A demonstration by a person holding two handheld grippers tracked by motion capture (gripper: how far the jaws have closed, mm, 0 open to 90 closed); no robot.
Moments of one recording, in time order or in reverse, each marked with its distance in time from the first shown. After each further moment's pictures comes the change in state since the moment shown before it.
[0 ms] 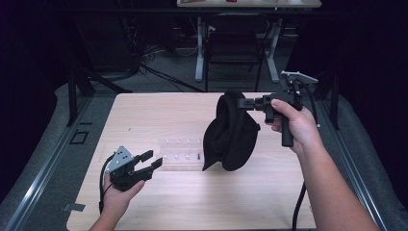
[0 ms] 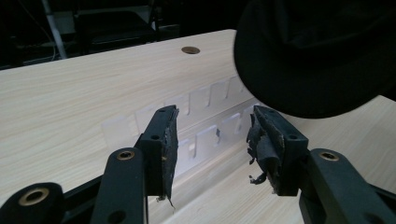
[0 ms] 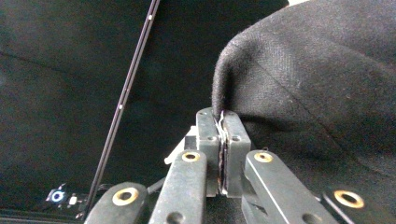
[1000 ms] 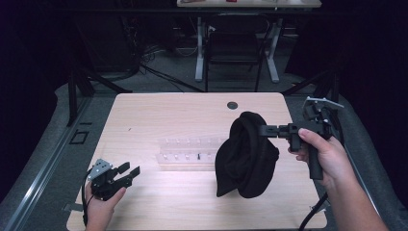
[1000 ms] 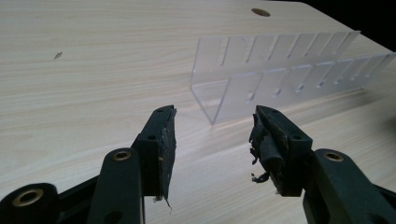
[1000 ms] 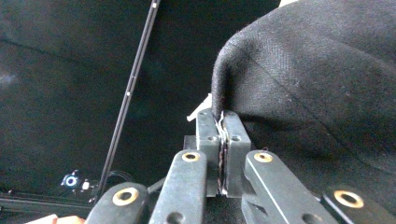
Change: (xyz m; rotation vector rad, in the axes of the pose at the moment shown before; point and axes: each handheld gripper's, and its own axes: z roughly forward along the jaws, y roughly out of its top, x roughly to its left) left arm 0.046 -0.058 -0.030 0.074 0.186 -0.172; right arm -0.004 -0.062 -0.052 0.013 0.025 0.026
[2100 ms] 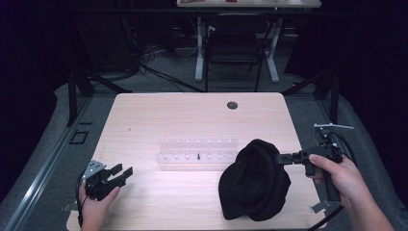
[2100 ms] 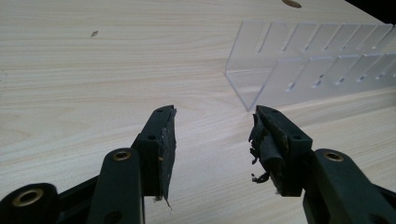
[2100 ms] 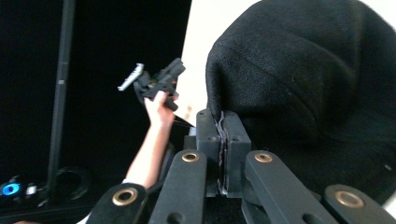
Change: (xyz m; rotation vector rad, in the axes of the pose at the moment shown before) left arm 0.025 -0.012 -0.002 0.036 0.067 -0.054; right arm -0.056 -0.034 -0.034 0.081 -0.224 0.080
